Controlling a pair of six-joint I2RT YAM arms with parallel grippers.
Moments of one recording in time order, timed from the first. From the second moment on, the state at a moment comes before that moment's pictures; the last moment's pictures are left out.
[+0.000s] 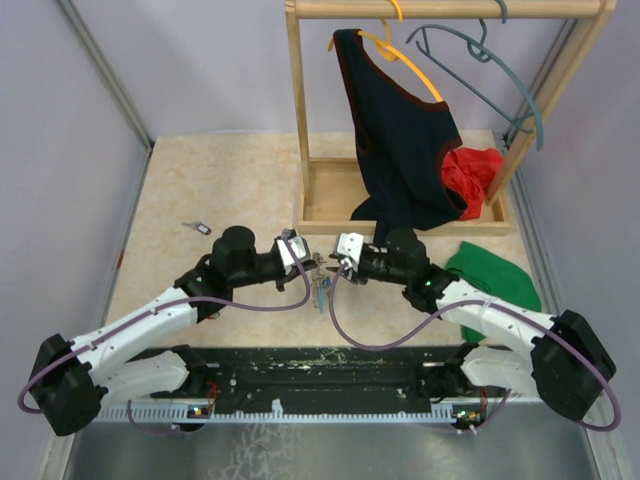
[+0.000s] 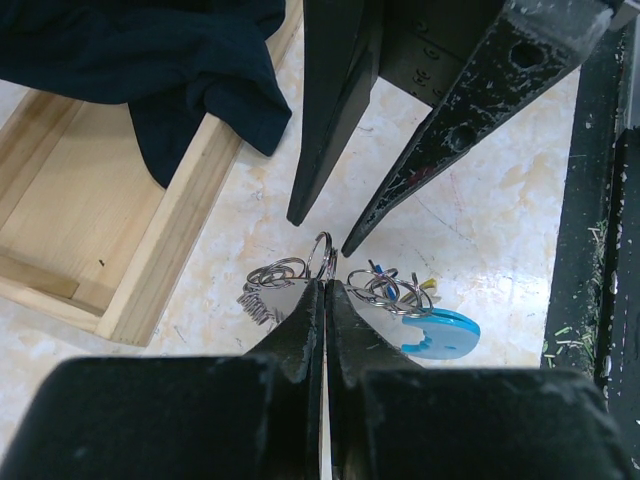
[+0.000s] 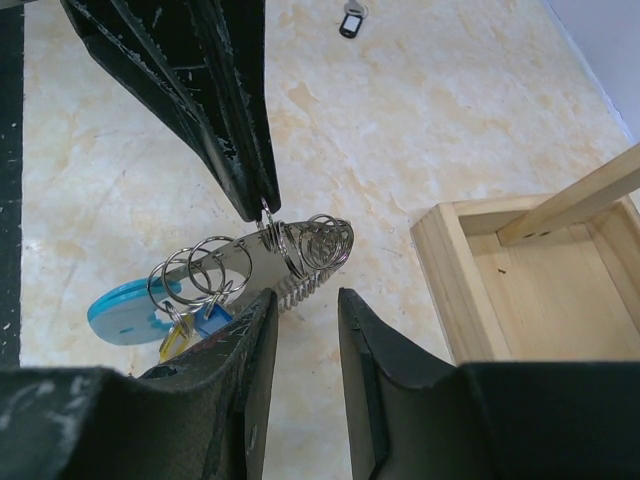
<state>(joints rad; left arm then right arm) -0.78 1.03 0.66 0.07 0.40 0.33 0.73 1.12 0.57 0.27 -0.48 -0.45</state>
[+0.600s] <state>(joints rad) -0.79 1.04 0.67 0.04 0.42 0.34 0.73 1.16 0.61 0.37 -0.52 -0.34</state>
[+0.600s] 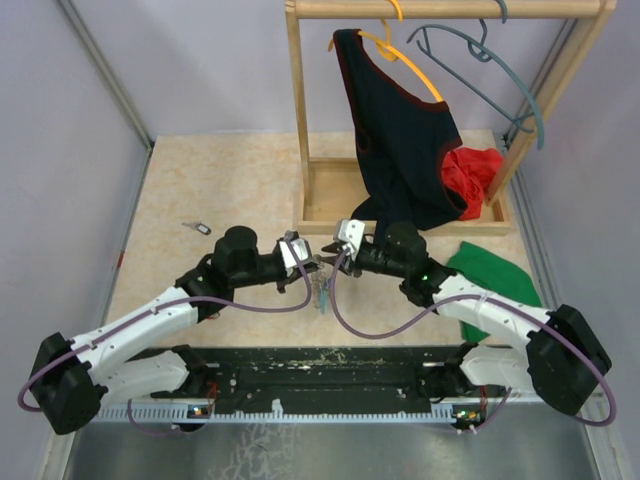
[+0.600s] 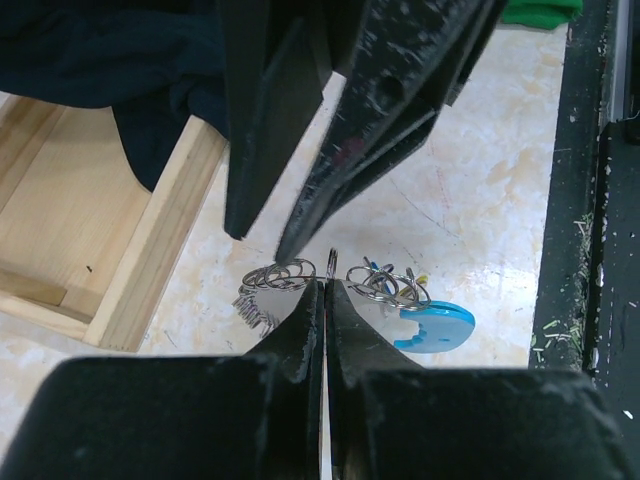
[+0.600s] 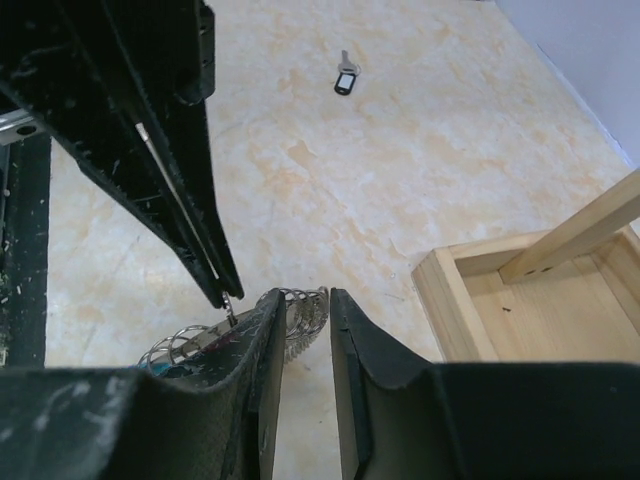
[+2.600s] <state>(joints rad) -0.81 1.04 0.69 0.02 0.33 0.30 0.82 1.11 0.54 0.43 -0.39 -0.44</state>
